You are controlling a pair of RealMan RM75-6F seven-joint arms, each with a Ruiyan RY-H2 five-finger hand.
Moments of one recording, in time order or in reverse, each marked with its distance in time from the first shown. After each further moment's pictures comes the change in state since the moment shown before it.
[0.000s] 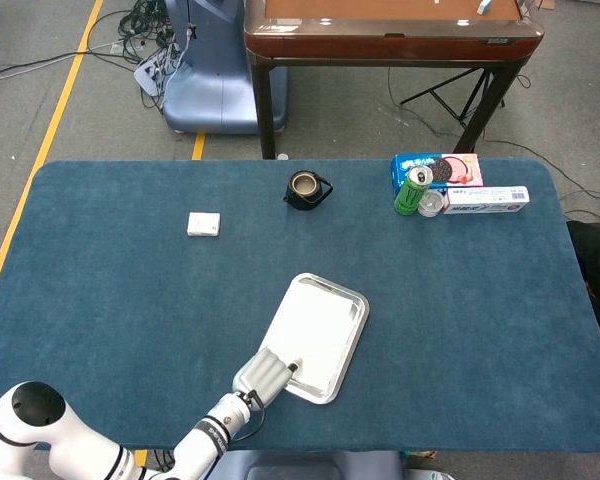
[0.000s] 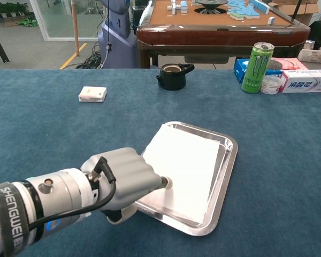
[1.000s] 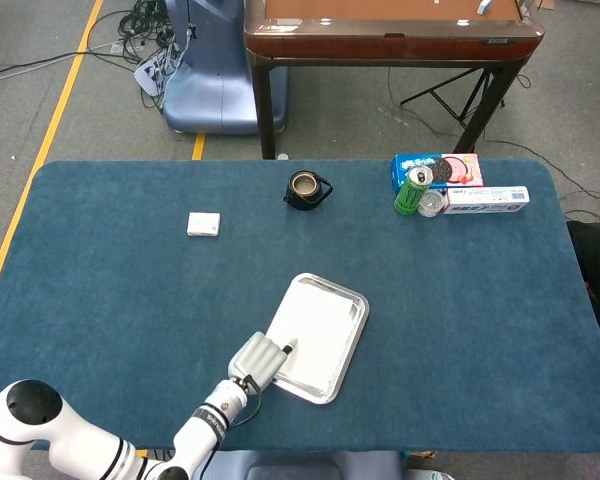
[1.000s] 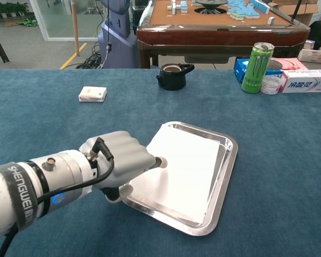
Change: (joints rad) left arm -0.009 0.021 -0.039 0.037 -0.033 0.014 -0.015; right arm 0.006 -0.001 0.000 0.002 0.006 -0.016 -0.007
